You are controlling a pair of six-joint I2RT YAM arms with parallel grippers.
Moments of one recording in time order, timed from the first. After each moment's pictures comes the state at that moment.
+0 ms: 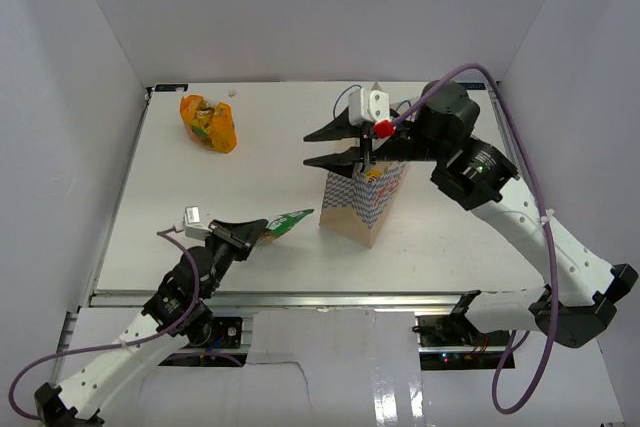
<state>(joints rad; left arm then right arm) -0.73 0.25 0.17 -0.09 -0.33 -1.31 0.85 1.27 1.58 -0.28 -0.77 -0.36</state>
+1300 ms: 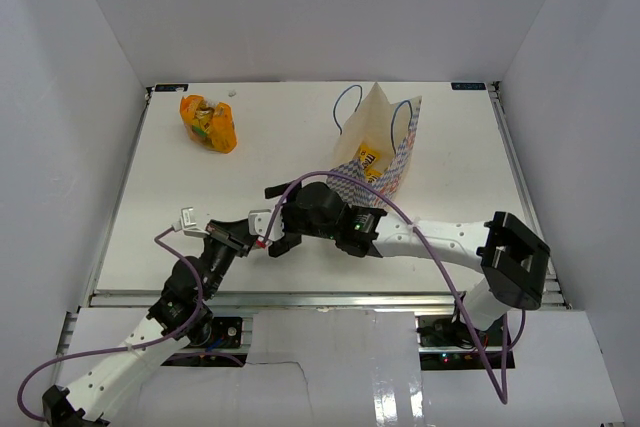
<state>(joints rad) -0.72 0.12 0.03 0.21 -0.29 -1.20 1.18 1.58 1.08 0.11 -0.04 -0.86</state>
